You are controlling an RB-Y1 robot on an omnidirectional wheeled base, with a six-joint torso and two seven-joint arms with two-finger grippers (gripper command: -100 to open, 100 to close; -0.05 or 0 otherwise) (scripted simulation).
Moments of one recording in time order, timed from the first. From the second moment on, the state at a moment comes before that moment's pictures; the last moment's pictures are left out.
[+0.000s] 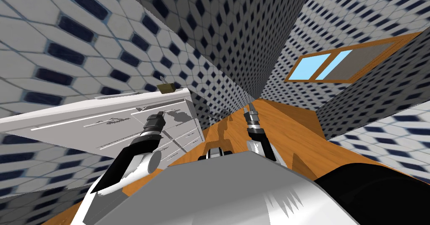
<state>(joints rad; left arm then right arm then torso) 0.41 0.09 0.26 -2.51 0.12 0.32 -0.21 0.49 -0.03 -0.07 -2.25 0.00 -0.40 0.00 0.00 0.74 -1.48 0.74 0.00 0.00</state>
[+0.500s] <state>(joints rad) 0.40 0.11 0.29 -2.54 0.16 0.37 -0.21 0.49 -0.03 -0.07 -2.25 0.00 -0.40 0.00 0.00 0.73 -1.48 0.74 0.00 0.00</state>
